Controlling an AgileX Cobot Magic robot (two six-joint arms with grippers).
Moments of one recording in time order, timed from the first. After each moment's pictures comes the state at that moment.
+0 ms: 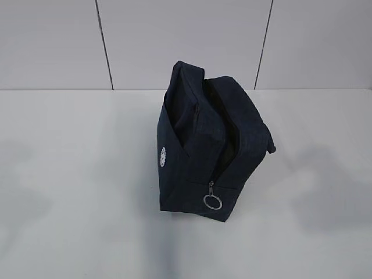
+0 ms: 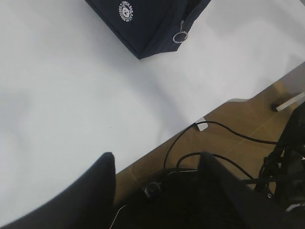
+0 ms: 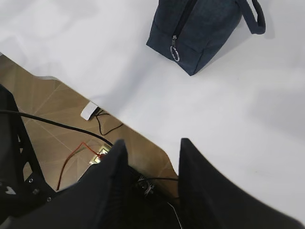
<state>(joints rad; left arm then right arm) -0.36 0.53 -0.88 -0.38 1.26 0.10 0.41 0.50 -0.90 0.28 1.27 -0.14</state>
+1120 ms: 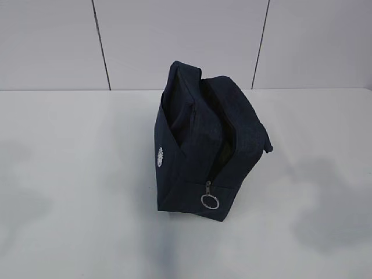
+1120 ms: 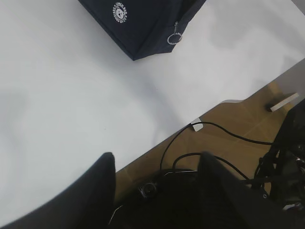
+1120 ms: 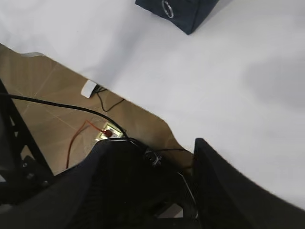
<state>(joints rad) -0.36 0.53 -0.88 -0.39 1.26 0.10 0.41 0.50 -0.78 0.28 1.27 -0.07</state>
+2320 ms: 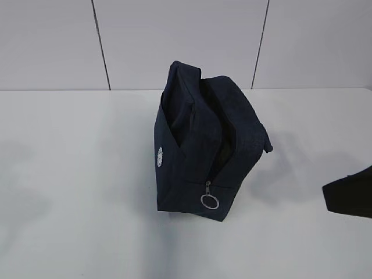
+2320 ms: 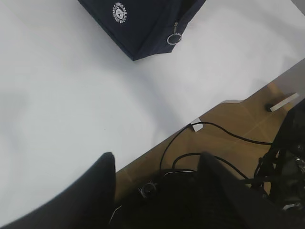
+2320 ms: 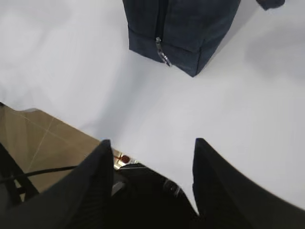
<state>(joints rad) -0.36 0.53 -0.88 -0.39 1.26 0.10 0.41 0.86 -0.76 0.37 0.90 -0.07</state>
